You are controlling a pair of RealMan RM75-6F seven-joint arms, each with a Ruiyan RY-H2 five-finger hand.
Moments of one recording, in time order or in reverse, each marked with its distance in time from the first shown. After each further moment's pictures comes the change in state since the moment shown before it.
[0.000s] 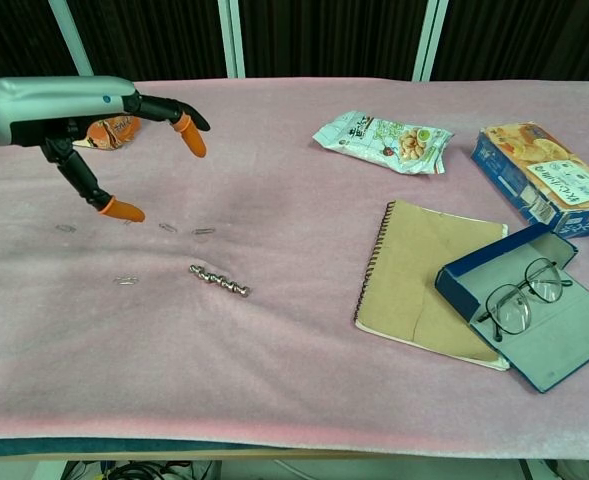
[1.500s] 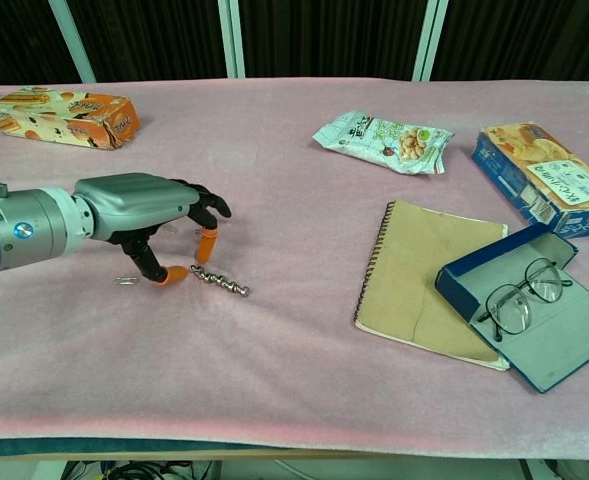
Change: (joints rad) left arm -0.035 -0.292 -0.010 0.085 -0.418 -0.080 0.624; right arm 0.001 0.007 0.007 -0.001 0.018 -0.010 0.020
